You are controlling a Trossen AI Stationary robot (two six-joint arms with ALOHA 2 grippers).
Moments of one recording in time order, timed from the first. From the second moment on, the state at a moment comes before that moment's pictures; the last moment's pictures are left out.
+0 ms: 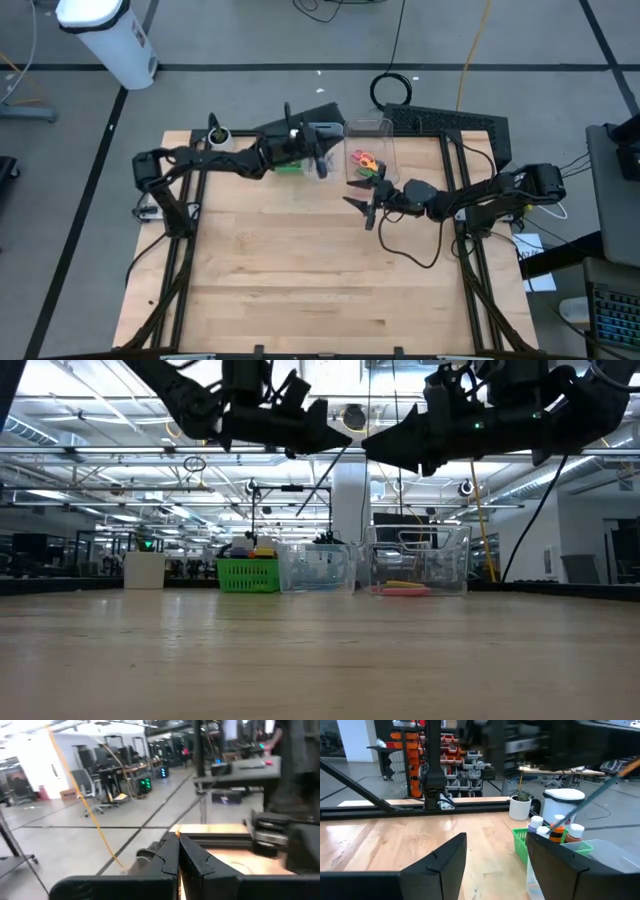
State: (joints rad) left arm 0.37 1.70 1.02 0.72 0.08 0.19; right arm -0.05 1.39 0.44 0.96 0.18 -0.04
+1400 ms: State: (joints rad) left arm 0.40 1.39 1.03 0.27 -0.05 -0.03; right arm -0.07 1.39 0.44 0.91 0.18 0.03
